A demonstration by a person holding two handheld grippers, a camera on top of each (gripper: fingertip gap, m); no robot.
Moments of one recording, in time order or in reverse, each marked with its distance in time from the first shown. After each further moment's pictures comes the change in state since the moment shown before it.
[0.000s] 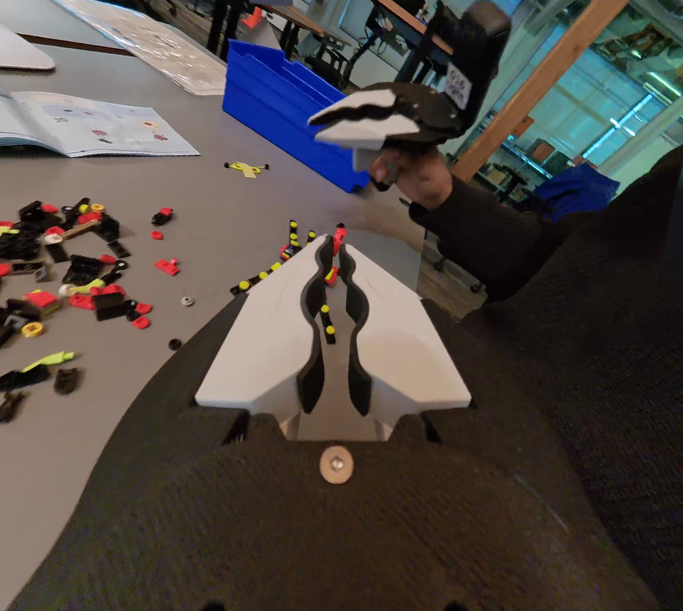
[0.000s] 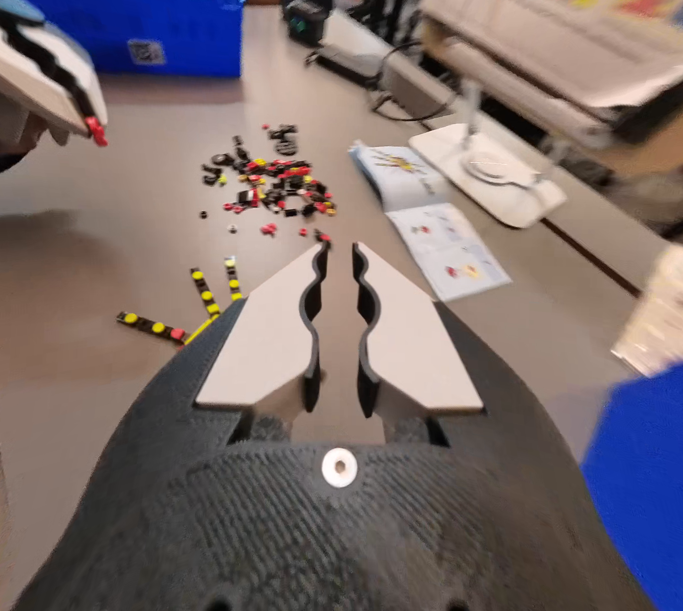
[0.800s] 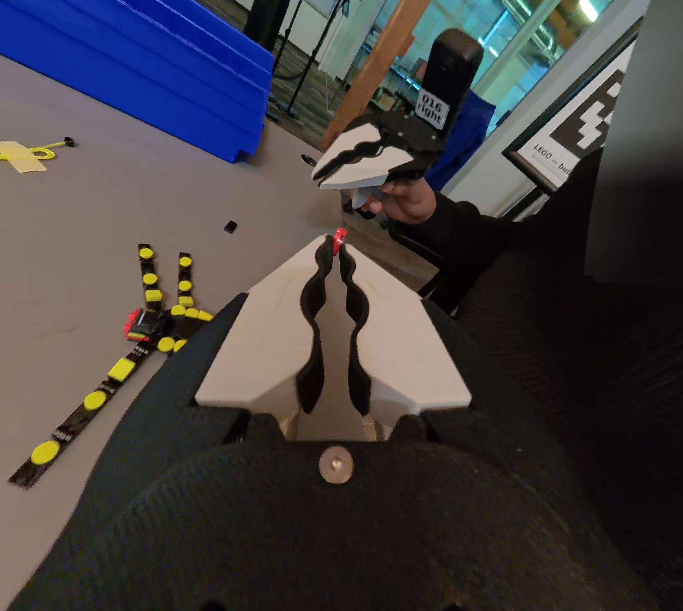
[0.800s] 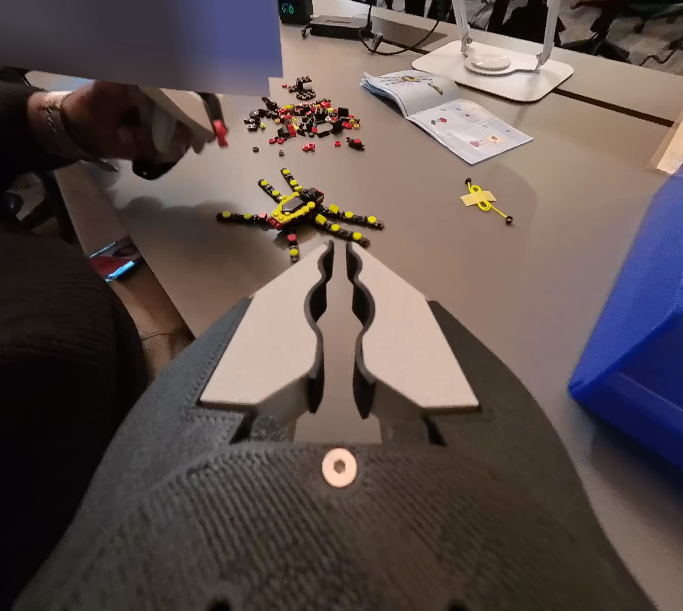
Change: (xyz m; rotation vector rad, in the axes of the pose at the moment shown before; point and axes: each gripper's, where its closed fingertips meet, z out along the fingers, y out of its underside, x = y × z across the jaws) left arm 0.061 0.030 0.109 -0.199 0.348 -0.009; right arm -0.042 0.075 -0.118 0.019 0.032 0.258
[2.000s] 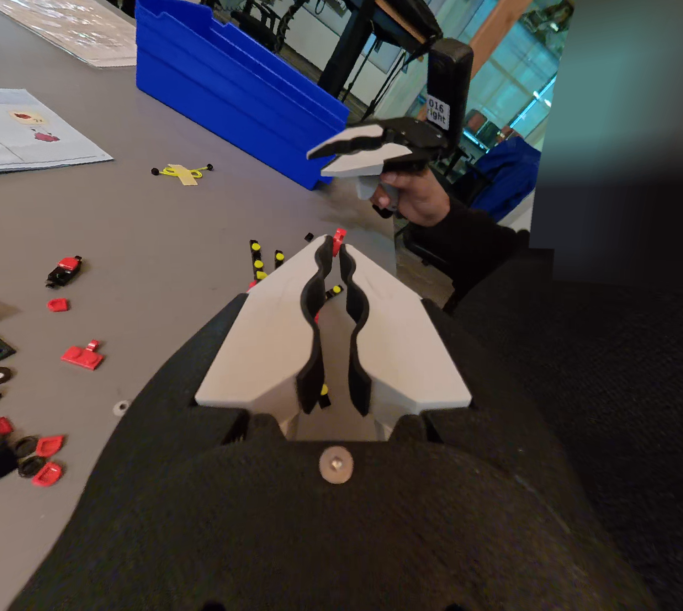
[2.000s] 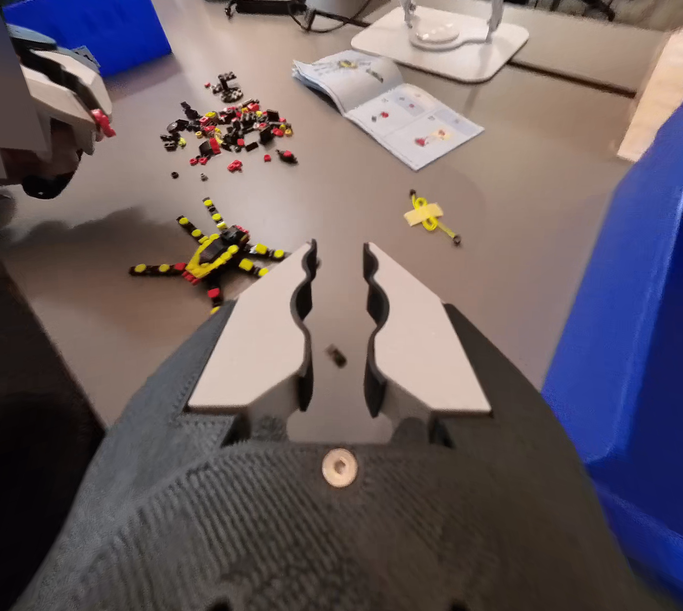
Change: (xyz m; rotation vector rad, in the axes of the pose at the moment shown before) left arm -0.041 -0.022 -0.062 0.118 -0.161 -0.015; right arm 0.063 -0.017 0.054 -0.093 0.095 0.079
